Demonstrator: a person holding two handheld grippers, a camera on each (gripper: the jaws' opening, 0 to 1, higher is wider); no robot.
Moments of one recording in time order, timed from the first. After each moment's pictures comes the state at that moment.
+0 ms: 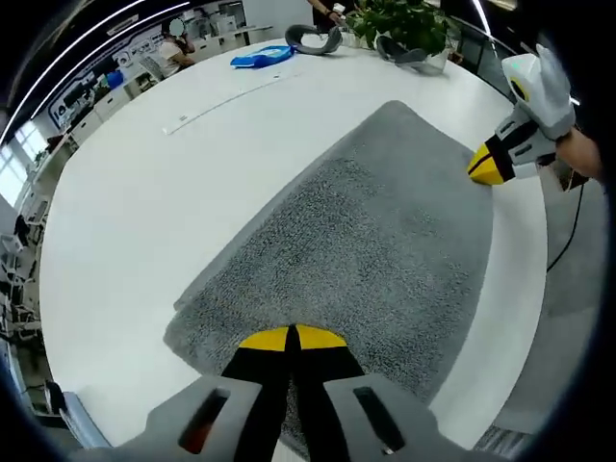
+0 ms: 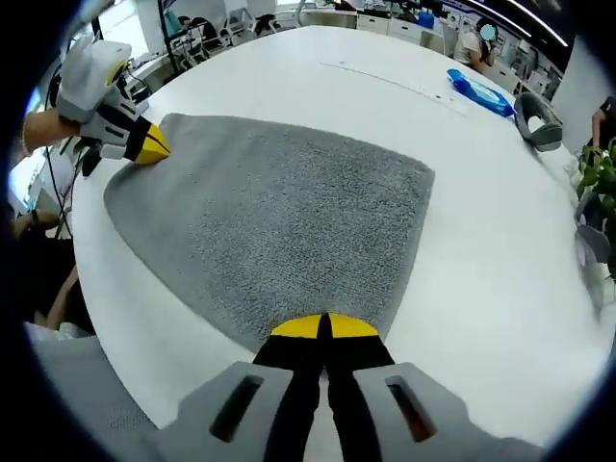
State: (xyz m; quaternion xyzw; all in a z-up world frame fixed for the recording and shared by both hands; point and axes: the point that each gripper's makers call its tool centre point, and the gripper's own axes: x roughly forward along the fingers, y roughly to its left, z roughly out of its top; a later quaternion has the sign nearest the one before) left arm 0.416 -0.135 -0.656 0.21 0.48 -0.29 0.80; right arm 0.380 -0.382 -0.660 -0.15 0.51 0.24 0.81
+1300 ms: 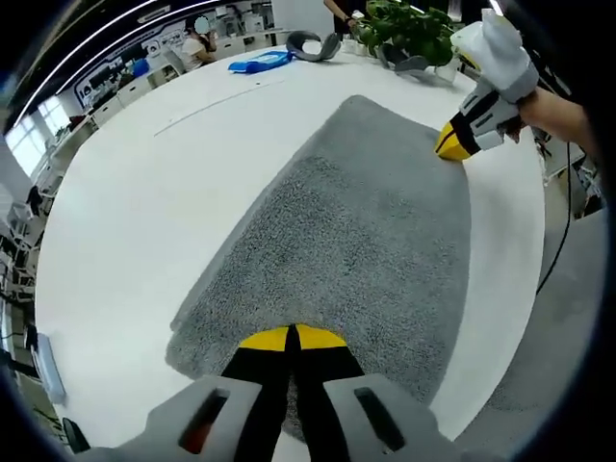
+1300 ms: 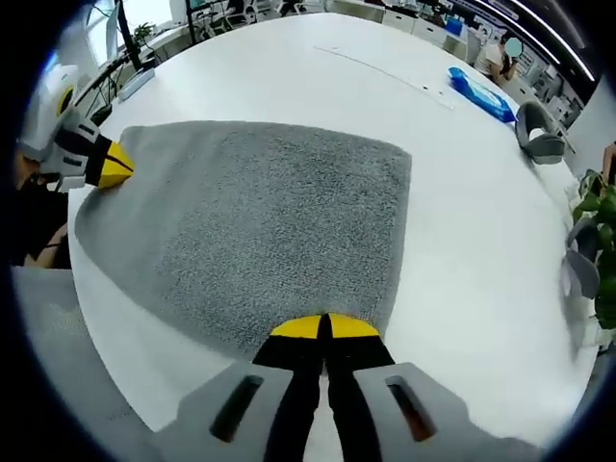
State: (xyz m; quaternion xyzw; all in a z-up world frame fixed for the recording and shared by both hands) left arm 0.358 -0.207 -0.656 0.17 0.47 -0.23 0.83; right arm 0.404 -0.452 -0.660 -0.21 0.52 0.27 0.78
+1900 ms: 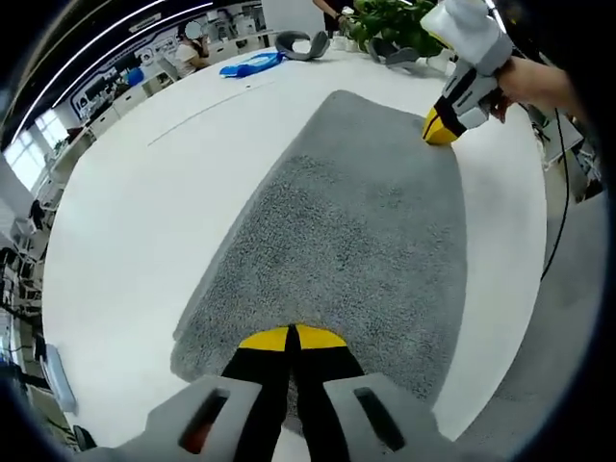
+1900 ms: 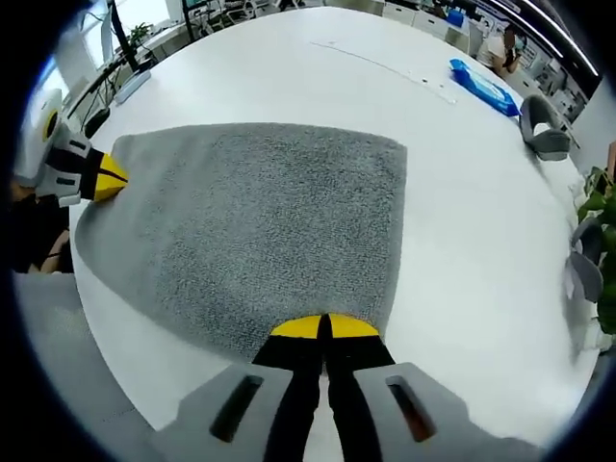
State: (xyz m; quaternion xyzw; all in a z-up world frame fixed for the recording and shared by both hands) left arm 0.357 -0.212 -0.657 0.21 0.47 -0.24 0.82; right arm 0.413 -0.453 -0.662 -0.21 0.53 0.28 0.77
